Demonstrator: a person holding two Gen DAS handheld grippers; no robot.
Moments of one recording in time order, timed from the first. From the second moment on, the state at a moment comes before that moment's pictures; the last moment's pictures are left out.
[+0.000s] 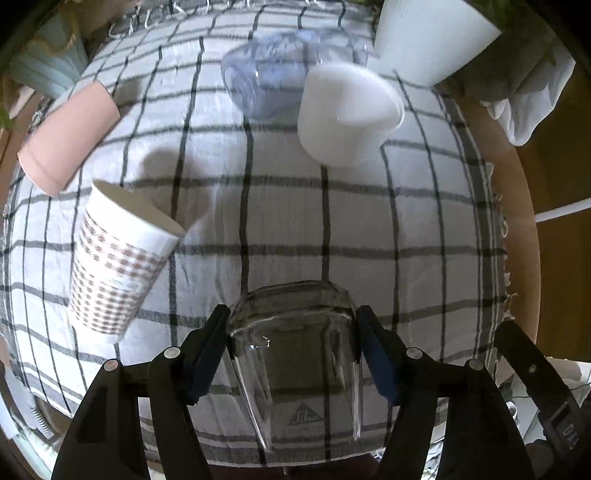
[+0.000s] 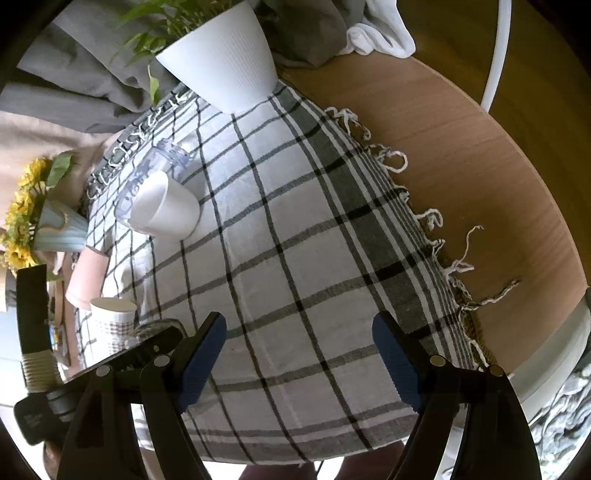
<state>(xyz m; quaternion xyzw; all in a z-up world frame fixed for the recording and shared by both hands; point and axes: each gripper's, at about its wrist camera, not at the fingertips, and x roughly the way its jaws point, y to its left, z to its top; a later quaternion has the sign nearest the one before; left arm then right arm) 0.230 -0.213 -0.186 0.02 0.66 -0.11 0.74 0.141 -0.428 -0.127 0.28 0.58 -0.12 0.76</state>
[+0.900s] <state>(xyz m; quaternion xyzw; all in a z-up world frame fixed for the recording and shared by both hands) 0.150 -0.217 -0.145 0.03 0.60 -0.16 0.78 0.115 -0.427 -0.104 0.24 0.57 -0.11 0.78</state>
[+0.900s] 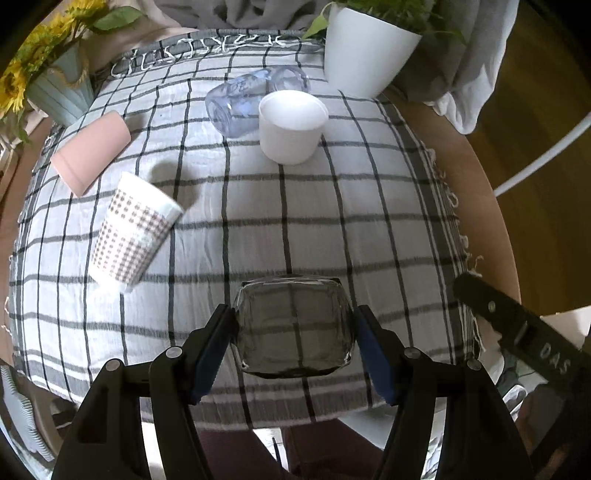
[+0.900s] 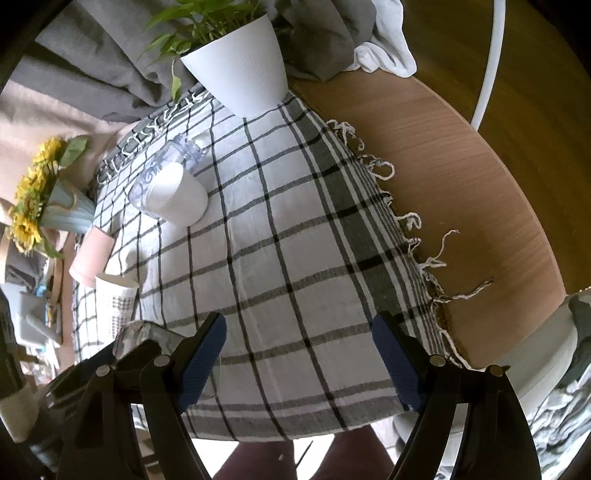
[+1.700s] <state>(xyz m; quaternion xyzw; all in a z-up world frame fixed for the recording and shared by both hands) 0.109 -0.183 -0.096 0.01 0.50 -0.14 0.86 0.081 -0.412 -0.047 0.20 0.50 -0.13 0.83</state>
